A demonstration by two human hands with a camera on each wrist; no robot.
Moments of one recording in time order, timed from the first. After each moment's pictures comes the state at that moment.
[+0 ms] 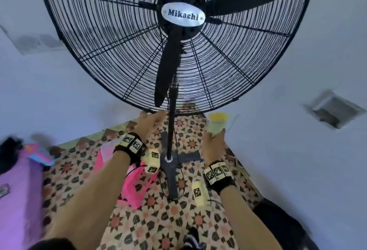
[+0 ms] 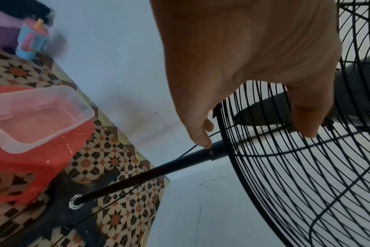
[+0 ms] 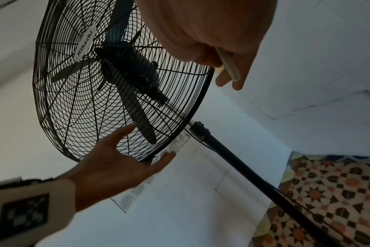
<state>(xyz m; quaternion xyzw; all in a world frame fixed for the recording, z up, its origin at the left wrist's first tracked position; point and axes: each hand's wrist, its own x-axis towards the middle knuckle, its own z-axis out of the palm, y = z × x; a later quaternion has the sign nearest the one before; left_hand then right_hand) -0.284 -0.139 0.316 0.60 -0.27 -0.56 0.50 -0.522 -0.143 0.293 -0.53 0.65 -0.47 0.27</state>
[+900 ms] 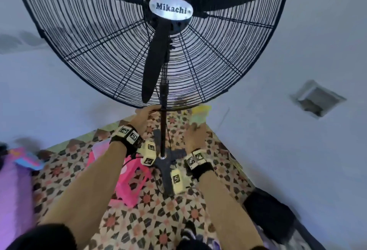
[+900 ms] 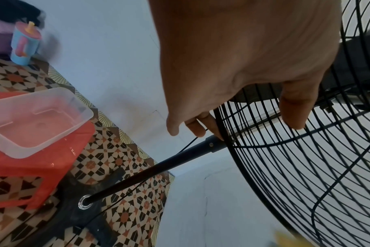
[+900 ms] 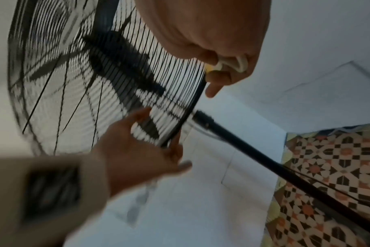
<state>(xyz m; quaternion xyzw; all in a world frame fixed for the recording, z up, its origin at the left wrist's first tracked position) -0.301 -0.145 0.333 0.60 -0.23 -0.59 0.49 -0.484 -0.137 0.308 -0.44 0.67 -0.48 0.36</state>
